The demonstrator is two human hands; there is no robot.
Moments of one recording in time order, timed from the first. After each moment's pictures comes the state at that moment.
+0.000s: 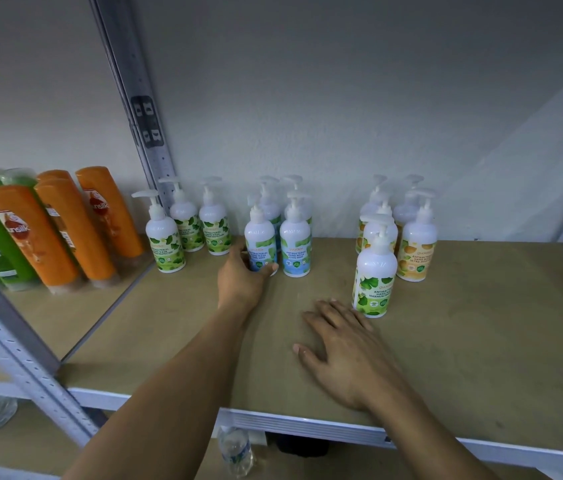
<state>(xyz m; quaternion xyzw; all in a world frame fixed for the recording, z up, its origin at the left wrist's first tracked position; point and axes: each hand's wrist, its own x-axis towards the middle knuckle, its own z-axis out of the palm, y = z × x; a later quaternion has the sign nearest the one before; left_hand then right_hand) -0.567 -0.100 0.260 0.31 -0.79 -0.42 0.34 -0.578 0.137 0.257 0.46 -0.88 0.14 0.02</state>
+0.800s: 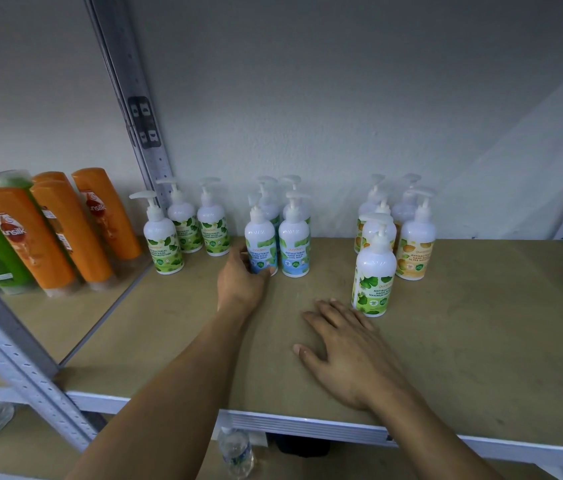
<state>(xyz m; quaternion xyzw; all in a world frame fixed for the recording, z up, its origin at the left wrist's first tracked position) -0.566 -0.098 0.261 0.30 -0.80 -0.41 0.33 -0.577 0.138 0.260 0.46 -0.88 0.14 0.02</state>
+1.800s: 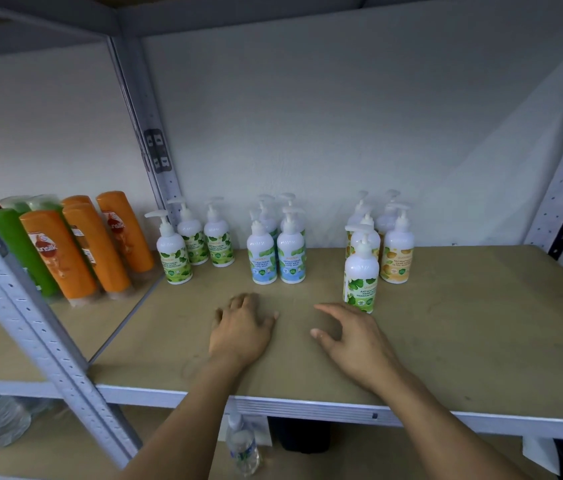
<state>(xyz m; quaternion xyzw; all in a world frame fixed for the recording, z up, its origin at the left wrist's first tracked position) -0.489 -0.049 0.256 0.29 -0.93 -0.16 0.16 -0.577 0.160 0.271 0.39 -0.85 0.35 0.02</state>
